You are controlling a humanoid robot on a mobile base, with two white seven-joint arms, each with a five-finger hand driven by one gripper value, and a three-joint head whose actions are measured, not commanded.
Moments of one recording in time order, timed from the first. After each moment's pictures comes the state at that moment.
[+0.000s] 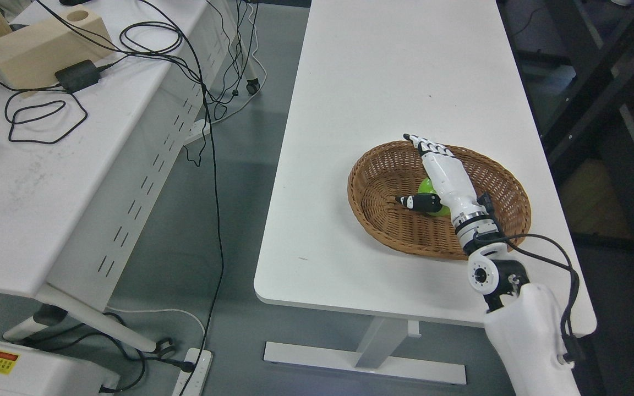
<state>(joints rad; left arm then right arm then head) 0.00 0.00 0.10 -0.04 -0.07 -0.01 -0.18 -0.32 -0.22 0.28 -1.37 0.84 -0.07 0.06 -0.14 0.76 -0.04</state>
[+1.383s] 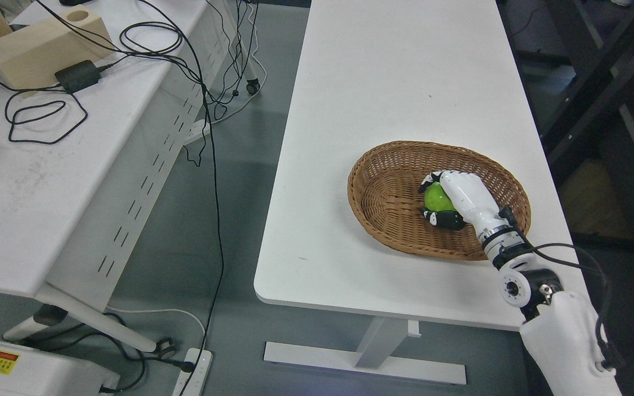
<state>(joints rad) 0.00 0.00 0.10 -0.04 -0.07 -0.01 -0.18 -0.30 -0.36 0.31 -1.35 0.83 -0.16 0.10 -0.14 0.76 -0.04</state>
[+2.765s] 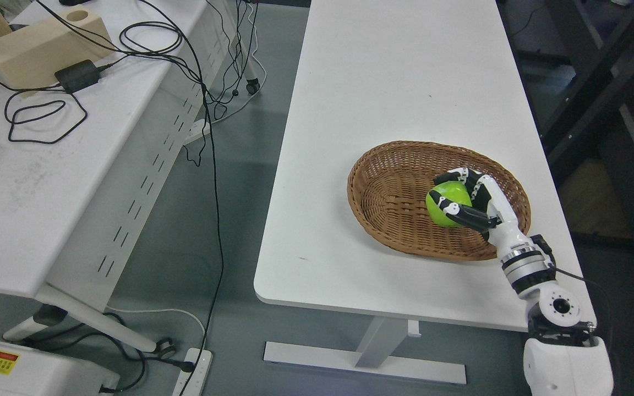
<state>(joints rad) 0.00 0.00 0.10 -0.04 -0.07 -0.01 -0.18 -0.12 -0.16 -0.06 -1.50 -0.05 -0.08 0.31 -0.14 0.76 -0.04</state>
